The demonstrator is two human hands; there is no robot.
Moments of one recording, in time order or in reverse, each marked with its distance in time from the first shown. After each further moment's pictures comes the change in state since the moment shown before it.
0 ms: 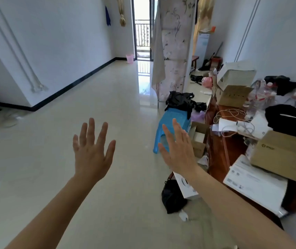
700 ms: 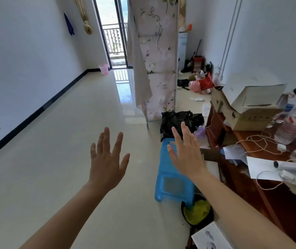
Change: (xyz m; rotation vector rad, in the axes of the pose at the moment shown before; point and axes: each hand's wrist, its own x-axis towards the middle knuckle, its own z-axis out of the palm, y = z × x) left_hand 0.532 -0.024 0.309 0.029 -0.178 0.258; right_hand 0.499 0.190 0.190 -0.009 0.055 0.237
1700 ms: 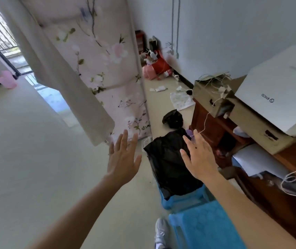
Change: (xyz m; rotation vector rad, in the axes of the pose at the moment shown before) left_hand 0.730 -0.039 0.376 -0.154 -0.357 0.519; right_hand 0.546 0.229 0.295 -0.133 -0.053 0.572
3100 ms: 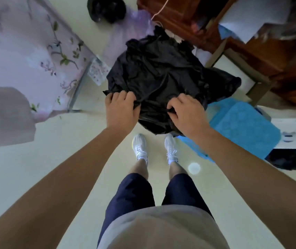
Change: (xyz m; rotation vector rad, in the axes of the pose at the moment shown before) left_hand 0.228 -0.075 0.307 -0.135 -0.307 0.533; right_hand 0.073 -0.010 0.262 0.043 -0.221 0.539
